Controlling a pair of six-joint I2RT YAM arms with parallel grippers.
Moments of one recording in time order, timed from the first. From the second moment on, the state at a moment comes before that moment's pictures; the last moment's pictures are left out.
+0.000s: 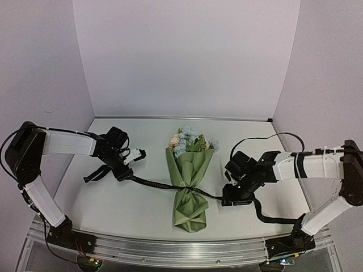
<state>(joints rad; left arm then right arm) -0.54 1.66 0.96 -0.44 0.02 0.52 0.86 1.49 0.85 -0.66 -0.07 0.73</state>
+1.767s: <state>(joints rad) -0.48 1.64 1.10 -0.59 0.36 0.40 0.71 1.38 0.74 -0.70 -0.09 0.72</state>
